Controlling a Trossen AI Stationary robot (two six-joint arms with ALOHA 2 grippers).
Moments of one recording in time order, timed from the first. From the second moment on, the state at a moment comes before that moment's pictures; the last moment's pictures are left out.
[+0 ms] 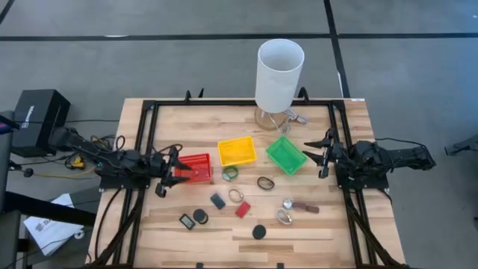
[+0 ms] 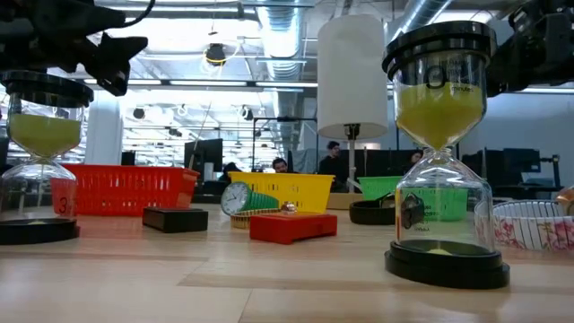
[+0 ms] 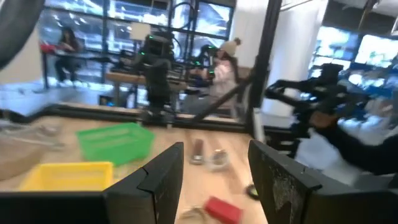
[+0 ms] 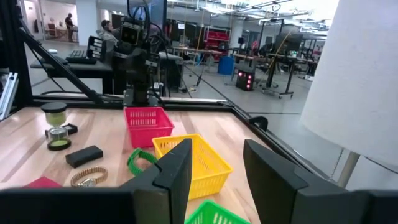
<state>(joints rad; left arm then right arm) -0.32 0.44 0.01 0.54 -0.20 -0.14 0.11 0.04 0.11 -0.04 0.37 -0.13</state>
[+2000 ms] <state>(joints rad) -0.50 1.31 0.32 0.68 0.01 -0.14 0.12 0.04 0.11 -0.05 0.36 -0.05</state>
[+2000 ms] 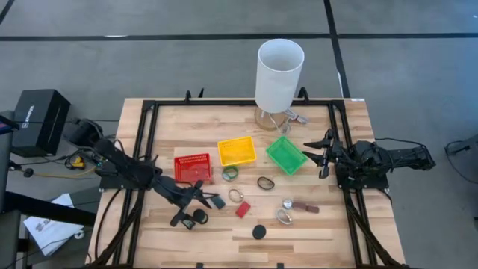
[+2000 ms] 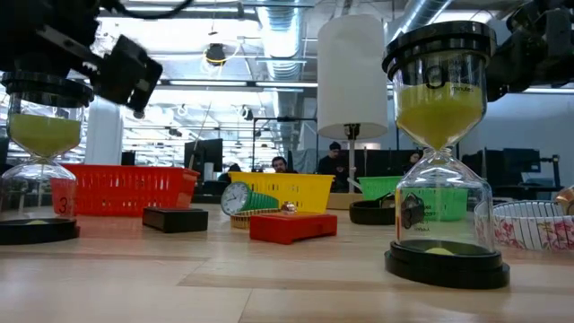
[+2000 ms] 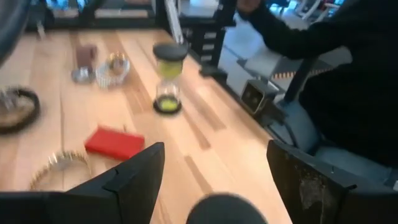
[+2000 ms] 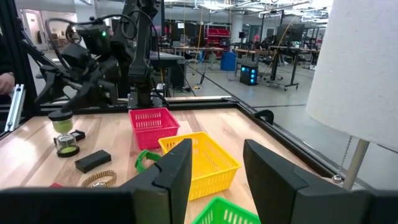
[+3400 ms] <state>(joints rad) -0.55 1.40 0.32 0.65 -0.04 -0.14 0.12 0.04 0.10 -0.08 0.36 -0.05</state>
